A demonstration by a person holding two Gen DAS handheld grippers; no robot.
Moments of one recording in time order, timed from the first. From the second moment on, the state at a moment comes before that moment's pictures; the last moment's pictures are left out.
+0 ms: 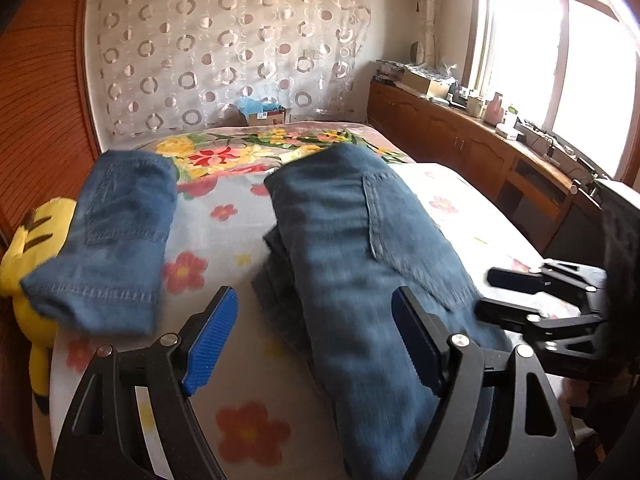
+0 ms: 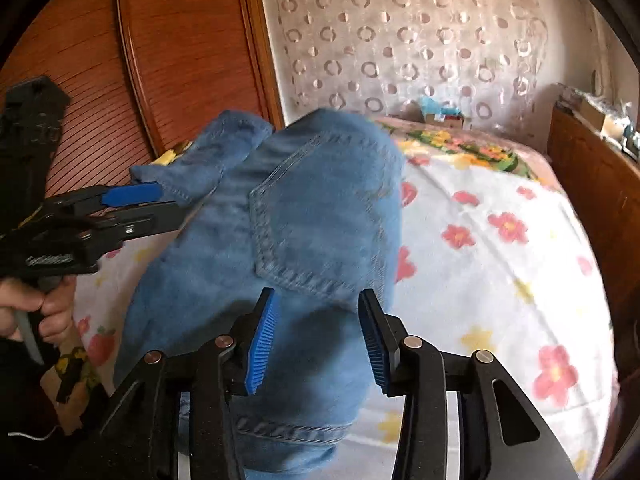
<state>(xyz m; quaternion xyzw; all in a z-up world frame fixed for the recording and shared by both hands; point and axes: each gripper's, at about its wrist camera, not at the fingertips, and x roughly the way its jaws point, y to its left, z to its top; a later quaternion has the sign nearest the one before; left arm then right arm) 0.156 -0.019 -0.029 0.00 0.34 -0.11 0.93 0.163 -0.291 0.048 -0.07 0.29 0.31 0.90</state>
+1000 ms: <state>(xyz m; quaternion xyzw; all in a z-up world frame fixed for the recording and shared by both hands) 0.198 -0.048 -0.030 0.04 0.36 -0.13 0.92 0.188 -0.302 0.040 -0.04 0.30 0.29 0.91</state>
